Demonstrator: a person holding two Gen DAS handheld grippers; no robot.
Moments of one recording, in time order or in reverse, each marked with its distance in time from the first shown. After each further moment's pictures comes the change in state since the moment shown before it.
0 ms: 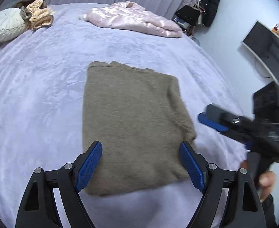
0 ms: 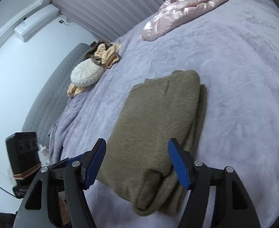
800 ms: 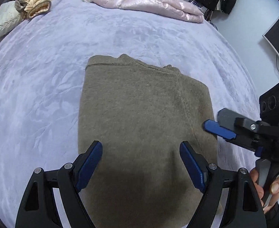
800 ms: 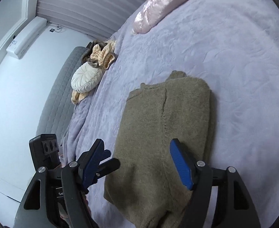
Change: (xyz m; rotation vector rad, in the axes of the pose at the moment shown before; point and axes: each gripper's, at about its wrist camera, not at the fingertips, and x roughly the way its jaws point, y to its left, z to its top) left arm 0.082 0.014 0.071 -0.048 0.176 0.087; right arm 0.054 -0.051 0.052 0.187 0.118 0.088
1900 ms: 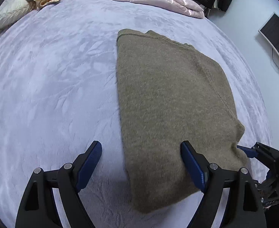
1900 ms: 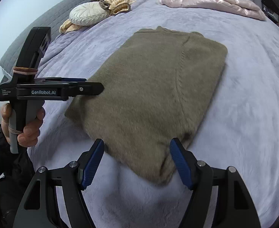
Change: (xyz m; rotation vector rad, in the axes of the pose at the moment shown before) left arm -0.018 0.069 -0.077 0.018 -0.017 -0.029; right arm -0.001 0.037 -0.132 -0.502 0.188 -0.401
